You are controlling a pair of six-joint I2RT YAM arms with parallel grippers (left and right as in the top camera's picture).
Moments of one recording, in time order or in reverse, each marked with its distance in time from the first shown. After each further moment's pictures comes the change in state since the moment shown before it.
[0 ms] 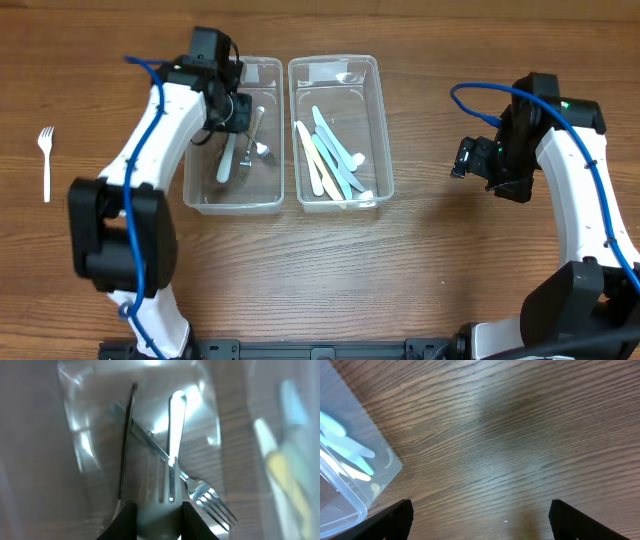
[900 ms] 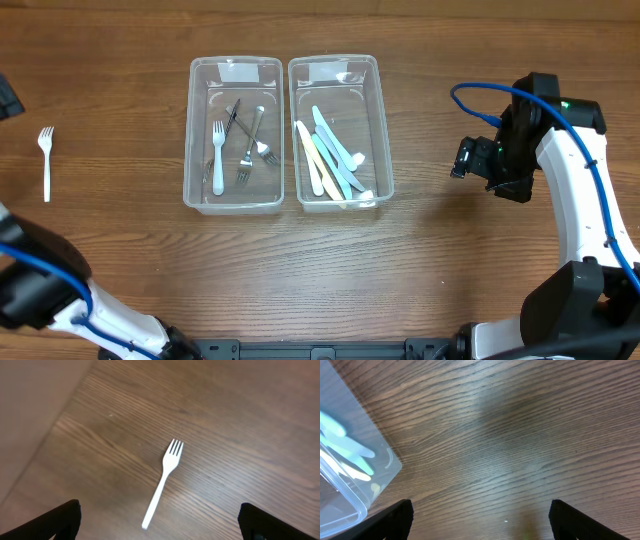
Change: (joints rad) left arm 0.839 0.024 0.373 -0.127 -0.017 0.218; right arm 0.000 0.000 0.000 0.000 0.000 0.000
